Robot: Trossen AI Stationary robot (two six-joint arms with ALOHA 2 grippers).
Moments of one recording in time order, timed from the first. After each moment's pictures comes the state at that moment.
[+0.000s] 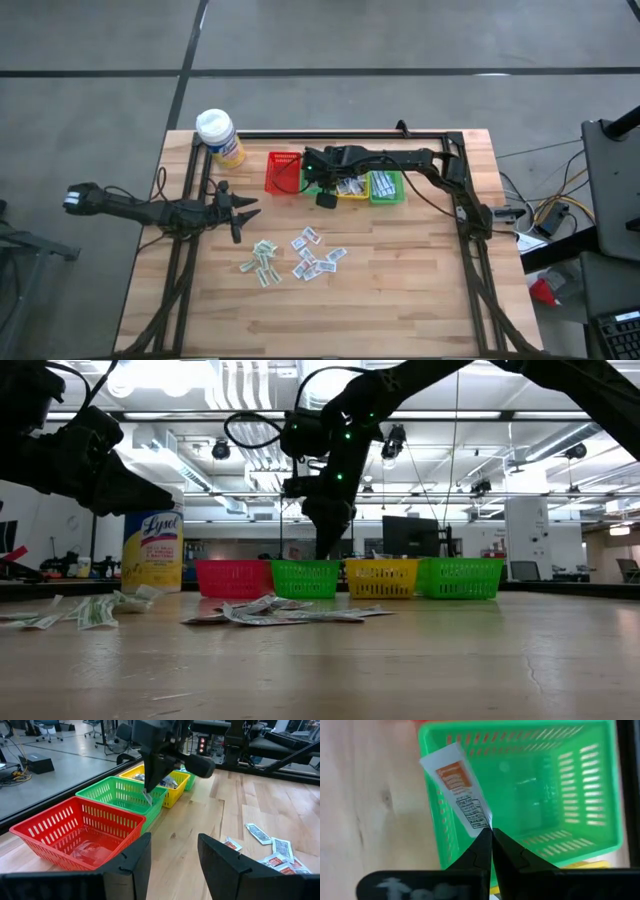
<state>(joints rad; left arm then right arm) -0.15 0.38 0.01 0.09 -0.50 -0.19 -0.25 2.16 1.77 -0.81 0.17 -0.11</state>
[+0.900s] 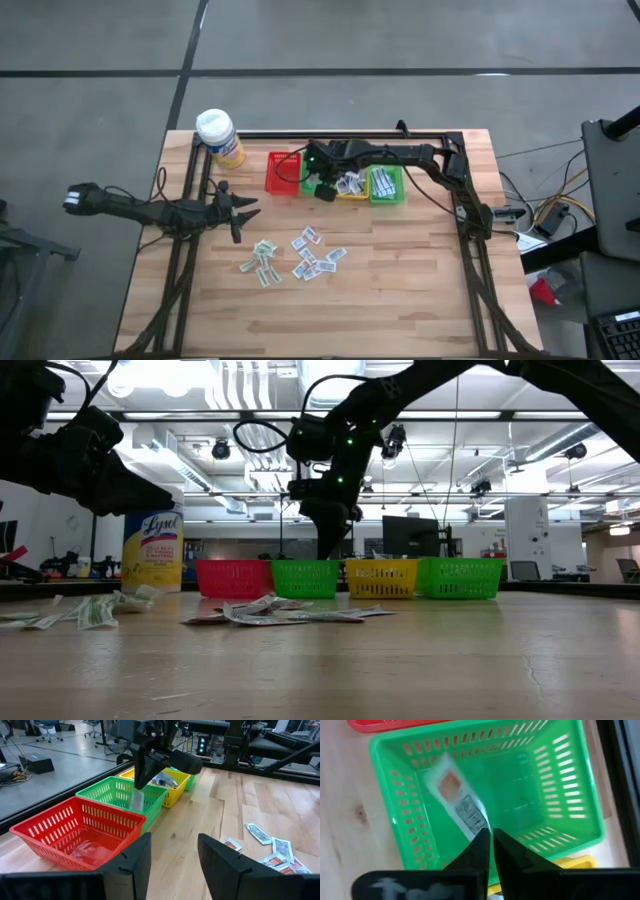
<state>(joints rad) -0.15 0.38 0.01 0.09 -0.50 -0.19 -0.30 2.16 1.76 -0.77 0.16 -0.05</state>
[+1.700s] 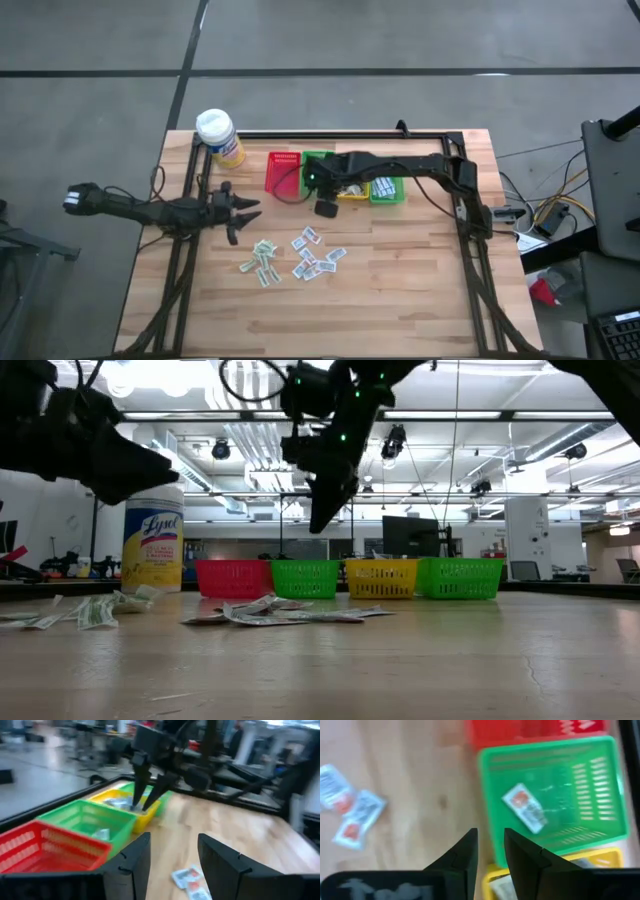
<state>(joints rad) -0.15 0.38 0.01 0.24 -0.37 -0.21 -0.16 2.07 1.76 -0.85 0.14 -0.01</state>
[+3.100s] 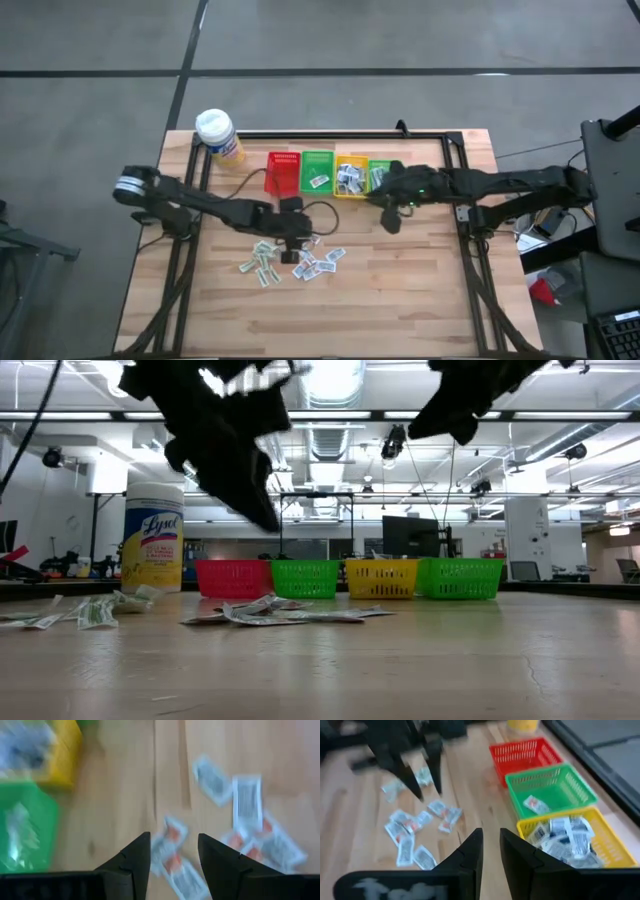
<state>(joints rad) -0.15 1.54 0.97 -0.30 -0.20 -0.02 -0.03 1.11 0.86 -0.33 0.12 0.20</state>
